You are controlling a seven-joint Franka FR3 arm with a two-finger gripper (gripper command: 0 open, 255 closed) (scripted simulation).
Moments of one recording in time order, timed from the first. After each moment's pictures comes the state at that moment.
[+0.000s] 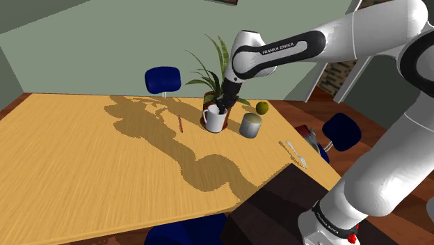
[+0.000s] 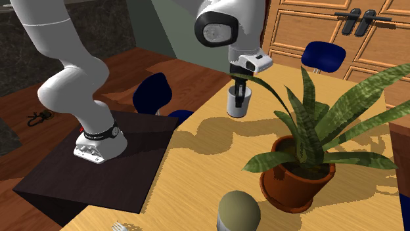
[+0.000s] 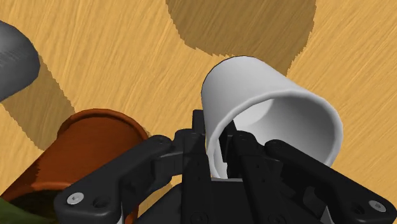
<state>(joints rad) 0.01 0.00 0.12 -2.13 0.08 2.18 0.06</state>
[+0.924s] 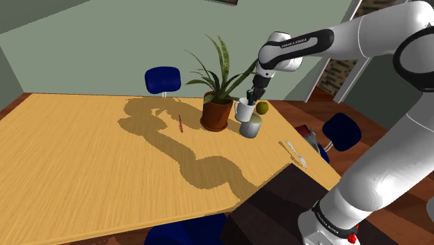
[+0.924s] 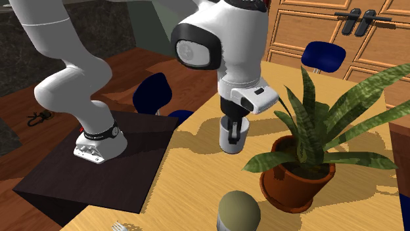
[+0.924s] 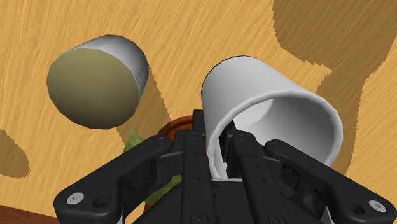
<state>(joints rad) -0.16 -0.01 -0.06 -2.12 0.10 2.13 -0.29</state>
